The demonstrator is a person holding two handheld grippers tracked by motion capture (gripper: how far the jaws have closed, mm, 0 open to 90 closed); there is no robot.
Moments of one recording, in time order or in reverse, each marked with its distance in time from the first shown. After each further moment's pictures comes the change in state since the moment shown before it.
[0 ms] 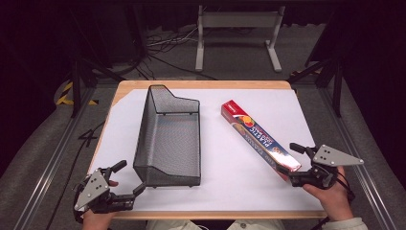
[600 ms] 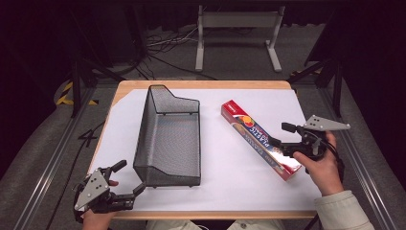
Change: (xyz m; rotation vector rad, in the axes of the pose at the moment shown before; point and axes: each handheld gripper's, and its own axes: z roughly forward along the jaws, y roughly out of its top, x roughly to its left) left arm 0.000 0.000 0.001 -0.004 0.005 -0.003; right arm -0.035 0.045 0.042 0.072 -0.017 0.154
